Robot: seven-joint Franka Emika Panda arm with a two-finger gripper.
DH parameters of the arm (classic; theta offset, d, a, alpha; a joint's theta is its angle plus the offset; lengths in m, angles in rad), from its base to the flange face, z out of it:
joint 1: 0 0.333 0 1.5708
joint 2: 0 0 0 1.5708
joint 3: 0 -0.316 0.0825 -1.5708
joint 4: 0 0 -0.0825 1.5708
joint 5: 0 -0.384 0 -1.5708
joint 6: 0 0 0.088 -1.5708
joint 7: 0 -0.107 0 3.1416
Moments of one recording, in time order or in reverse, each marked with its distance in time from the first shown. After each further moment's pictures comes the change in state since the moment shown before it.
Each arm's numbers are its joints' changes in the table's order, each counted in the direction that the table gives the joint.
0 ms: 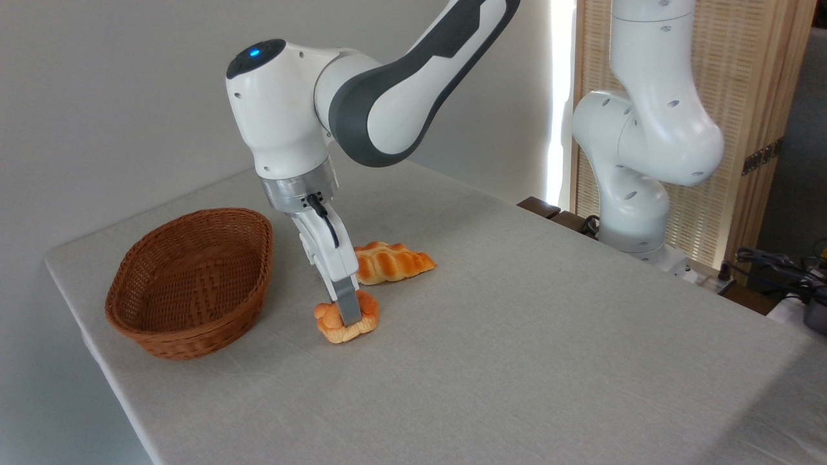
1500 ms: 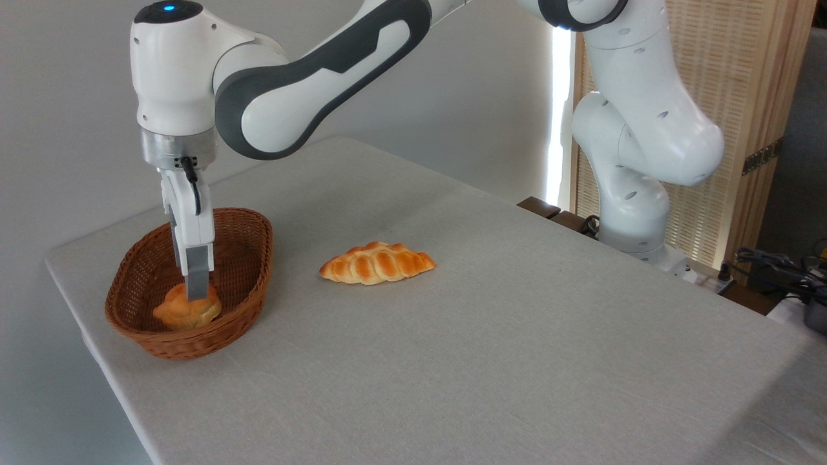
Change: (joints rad) arm 0.004 -0.282 0.176 0.426 0.042 0.177 0.140
